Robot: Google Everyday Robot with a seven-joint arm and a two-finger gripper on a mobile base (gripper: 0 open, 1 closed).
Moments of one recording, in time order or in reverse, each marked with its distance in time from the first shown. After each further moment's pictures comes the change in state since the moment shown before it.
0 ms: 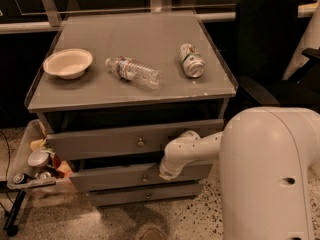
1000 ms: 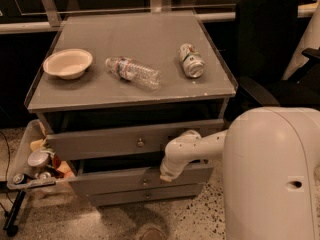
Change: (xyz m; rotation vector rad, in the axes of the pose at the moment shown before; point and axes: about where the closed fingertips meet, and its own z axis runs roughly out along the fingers) arm -0.003 -0.001 -0.012 0.000 0.000 0.000
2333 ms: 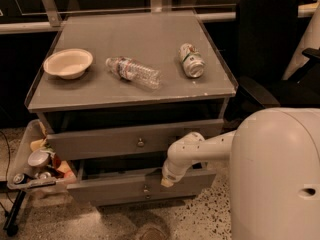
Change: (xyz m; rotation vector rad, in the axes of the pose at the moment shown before) arm 0.016 0.013 -0.008 -0.012 0.014 0.031
